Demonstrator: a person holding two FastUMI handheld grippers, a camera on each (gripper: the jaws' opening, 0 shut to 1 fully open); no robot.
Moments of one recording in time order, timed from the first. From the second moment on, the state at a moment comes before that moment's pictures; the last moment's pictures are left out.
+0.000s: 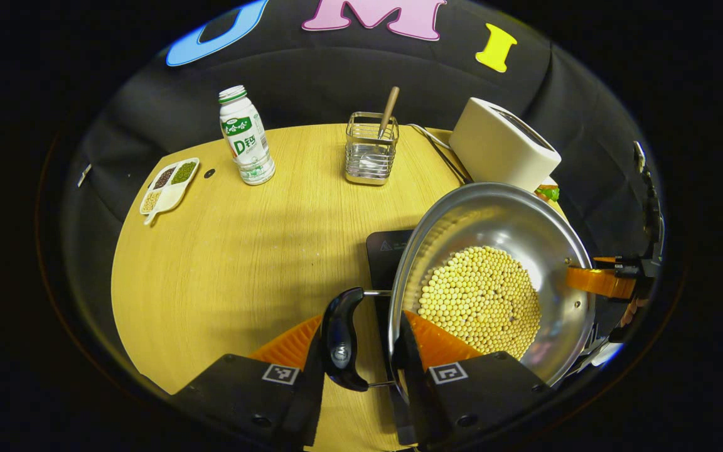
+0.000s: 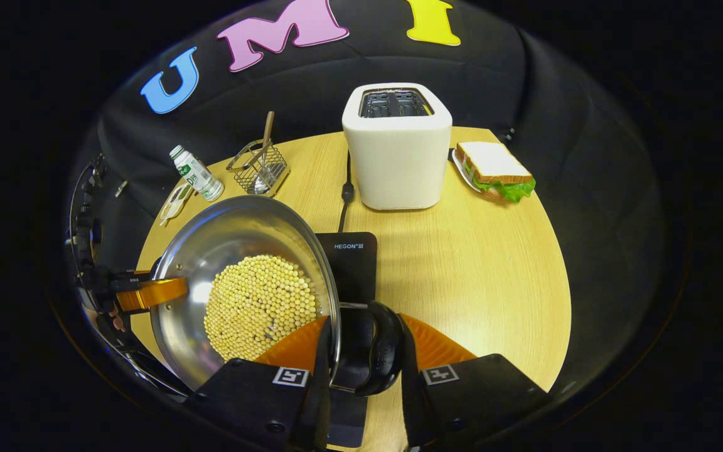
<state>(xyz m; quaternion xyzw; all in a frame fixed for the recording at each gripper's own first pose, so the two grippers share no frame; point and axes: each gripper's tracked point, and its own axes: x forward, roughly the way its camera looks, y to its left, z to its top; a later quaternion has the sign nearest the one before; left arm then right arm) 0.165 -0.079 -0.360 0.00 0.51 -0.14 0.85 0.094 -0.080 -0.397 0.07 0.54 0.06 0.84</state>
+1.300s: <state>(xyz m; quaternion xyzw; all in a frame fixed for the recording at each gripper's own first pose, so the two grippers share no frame) 0.143 -0.078 -0.219 0.01 0.34 -0.14 0.93 0.100 -0.065 -0.240 0.04 0.36 -0.02 0.93</state>
